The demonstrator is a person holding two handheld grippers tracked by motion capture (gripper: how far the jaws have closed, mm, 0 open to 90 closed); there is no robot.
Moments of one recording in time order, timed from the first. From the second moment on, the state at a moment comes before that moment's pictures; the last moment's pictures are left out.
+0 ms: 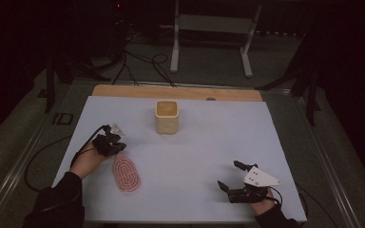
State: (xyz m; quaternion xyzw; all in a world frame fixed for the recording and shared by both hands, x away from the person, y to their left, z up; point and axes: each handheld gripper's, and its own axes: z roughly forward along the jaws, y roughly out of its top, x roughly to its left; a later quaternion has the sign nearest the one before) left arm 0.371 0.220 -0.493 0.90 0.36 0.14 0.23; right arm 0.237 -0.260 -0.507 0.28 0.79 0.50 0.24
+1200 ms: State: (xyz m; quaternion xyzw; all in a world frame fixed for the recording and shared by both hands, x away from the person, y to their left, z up) left arm 0.309 0.297 -0.494 0.87 0.43 0.13 0.22; right arm 0.238 -0.258 -0.508 0.28 0.79 0.49 0.24
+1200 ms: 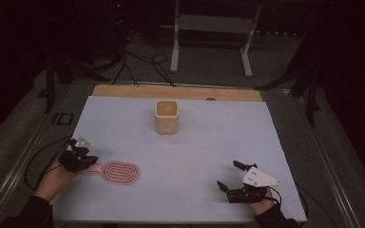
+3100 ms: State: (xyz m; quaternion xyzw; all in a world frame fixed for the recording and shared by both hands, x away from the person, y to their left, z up) left arm 0.236 0.288 -0.456 0.89 0.40 0.07 0.23; right arm 0.239 -0.255 -0.508 0.28 0.79 0.49 0.24
